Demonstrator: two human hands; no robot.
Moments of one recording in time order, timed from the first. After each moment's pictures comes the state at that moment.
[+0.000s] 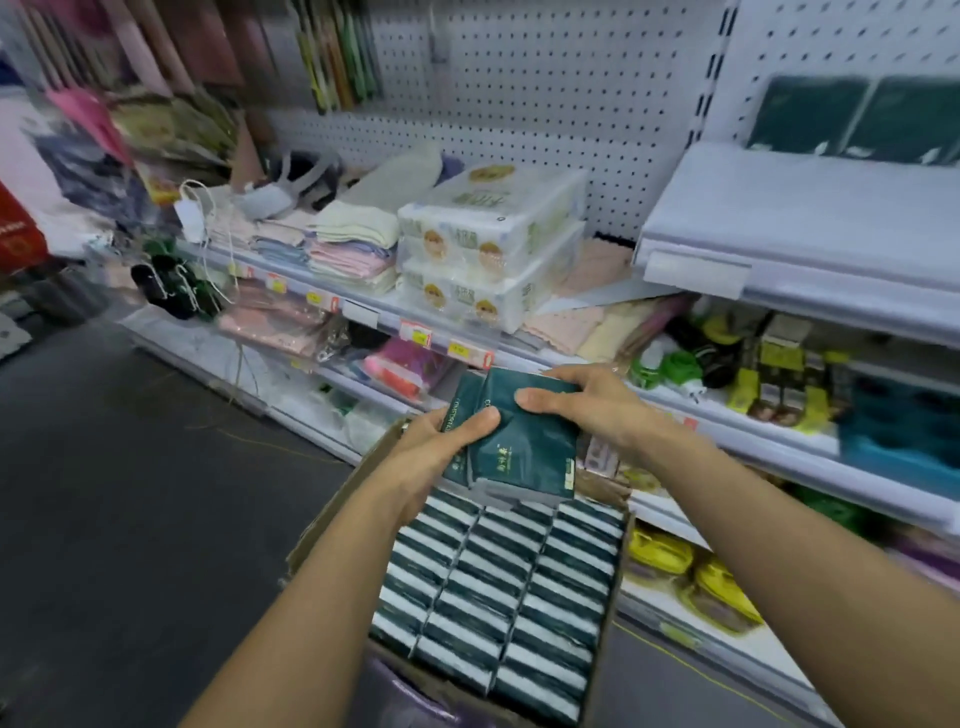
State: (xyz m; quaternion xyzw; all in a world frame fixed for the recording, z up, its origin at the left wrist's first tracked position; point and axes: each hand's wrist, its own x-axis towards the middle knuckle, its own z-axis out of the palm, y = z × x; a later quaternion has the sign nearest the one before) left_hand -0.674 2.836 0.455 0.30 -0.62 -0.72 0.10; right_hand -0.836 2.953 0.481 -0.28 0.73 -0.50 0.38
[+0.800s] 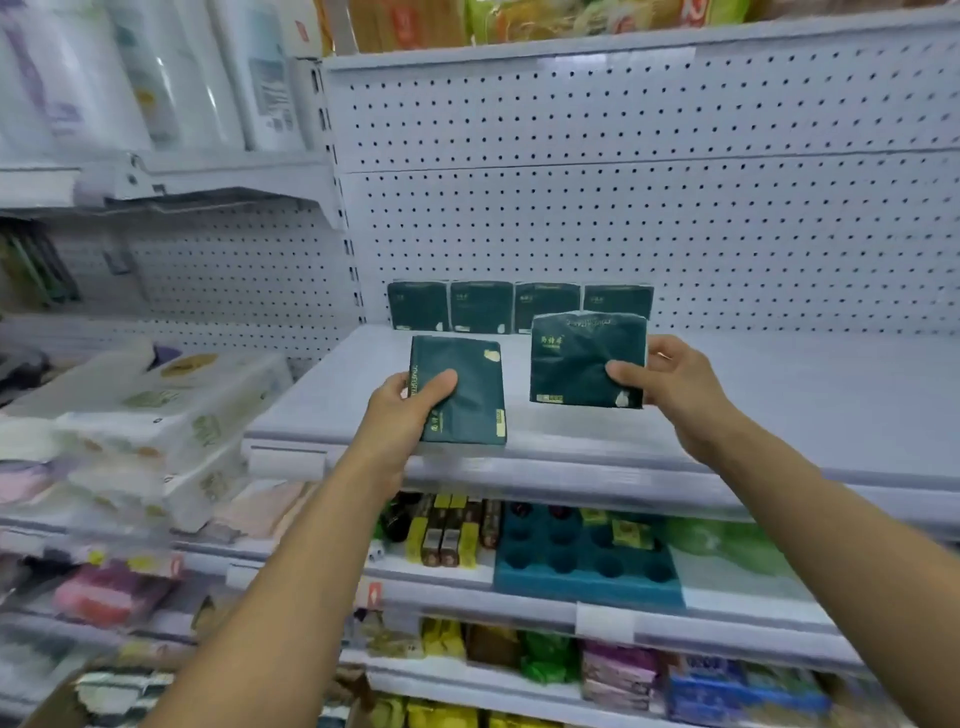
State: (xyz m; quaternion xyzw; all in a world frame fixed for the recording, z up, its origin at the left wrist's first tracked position) left_hand -0.999 3.071 0.595 0.17 -0.66 -0.71 0.20; right_hand -1.118 3.319 0.616 -0.15 0.71 -0.69 0.03
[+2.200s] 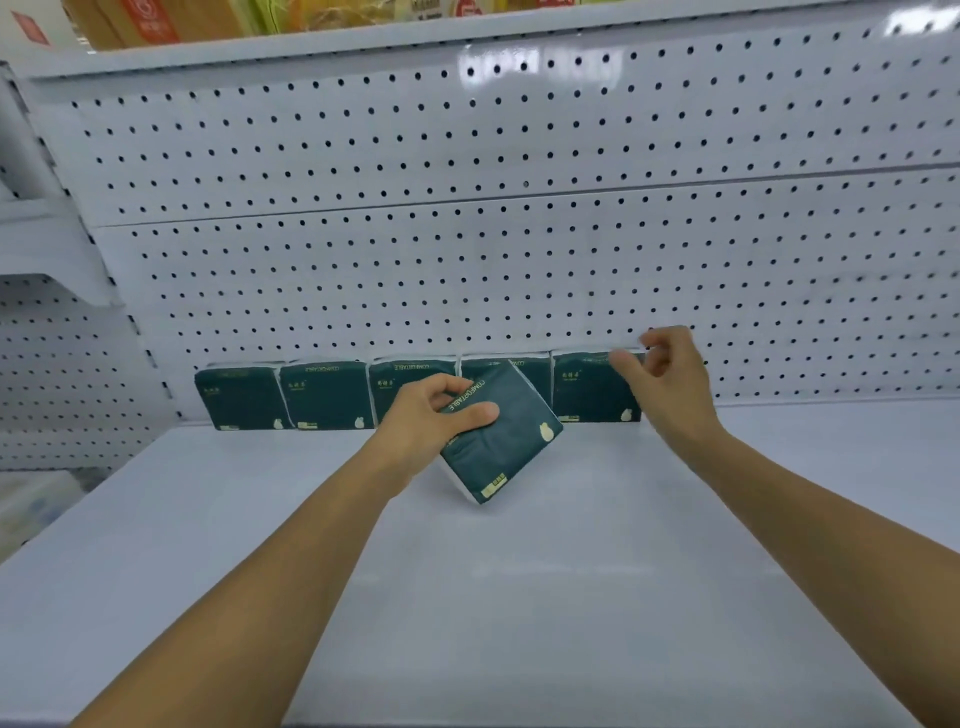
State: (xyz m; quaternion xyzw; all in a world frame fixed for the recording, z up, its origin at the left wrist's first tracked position) left_hand -1.274 3.158 0.624 0.07 -0.78 -0.61 0.11; right_hand -1.383 3.397 0.607 -0.11 0.80 -0.55 -0.19
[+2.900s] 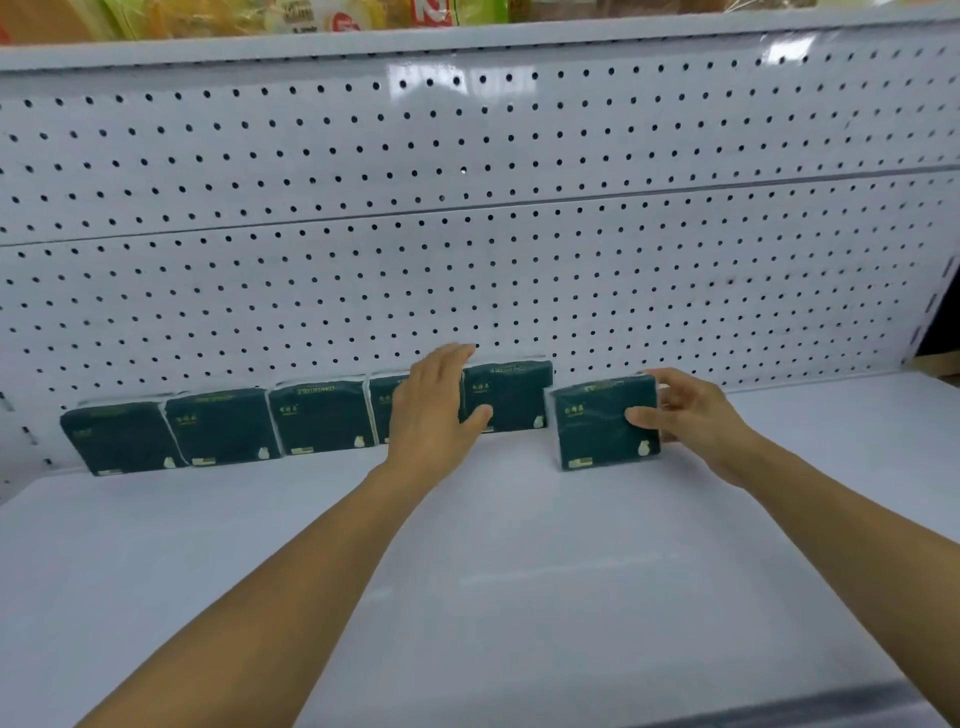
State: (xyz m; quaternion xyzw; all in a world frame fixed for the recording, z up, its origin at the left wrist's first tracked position) left_hand -1.343 3.235 0.605 -0.05 -0.94 -0.20 0.28; right_hand -1.388 3.526 0.597 -0.09 0.77 -0.63 -0.01
